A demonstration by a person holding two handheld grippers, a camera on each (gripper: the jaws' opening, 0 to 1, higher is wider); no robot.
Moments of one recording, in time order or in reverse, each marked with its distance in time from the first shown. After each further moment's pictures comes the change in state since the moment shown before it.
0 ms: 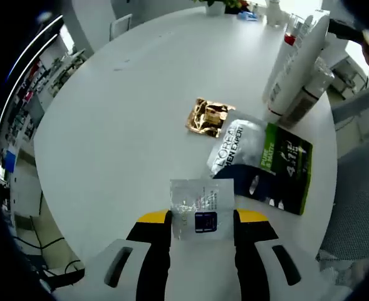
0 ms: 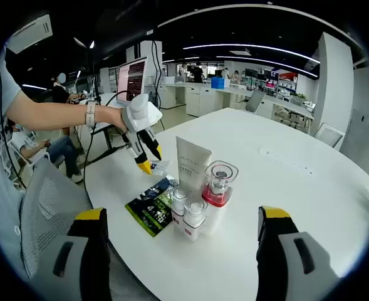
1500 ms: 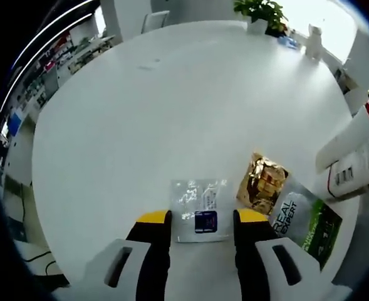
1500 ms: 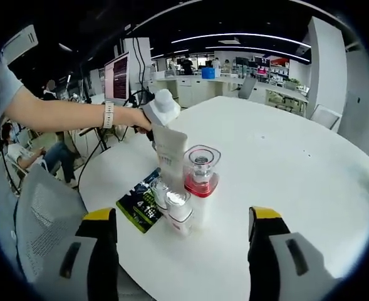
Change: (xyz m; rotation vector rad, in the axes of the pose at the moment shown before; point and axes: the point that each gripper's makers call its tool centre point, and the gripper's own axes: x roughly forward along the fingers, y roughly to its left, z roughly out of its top) left arm 0.058 0.048 0.070 -0.227 -0.092 0.042; right arm 0.013 -0.024 -0.019 0.091 0.055 -0.015
